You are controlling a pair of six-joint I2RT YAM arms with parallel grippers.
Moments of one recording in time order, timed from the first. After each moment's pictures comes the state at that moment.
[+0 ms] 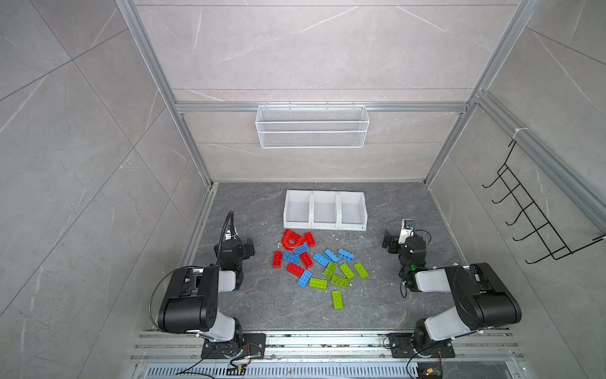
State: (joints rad) left arm 0.02 1.51 0.33 0.70 -0.19 -0.03; right arm 0.09 1.53 0.32 0.89 0.22 0.03
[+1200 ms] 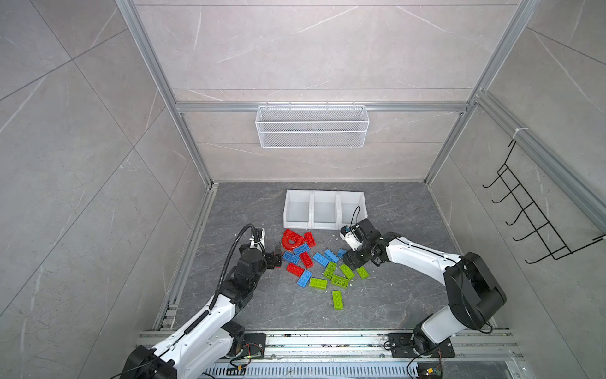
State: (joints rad) left arm -0.48 0.85 0.35 0.10 -0.28 -0.19; right arm 0.56 1.61 0.98 -0.53 -0.05 -0.08
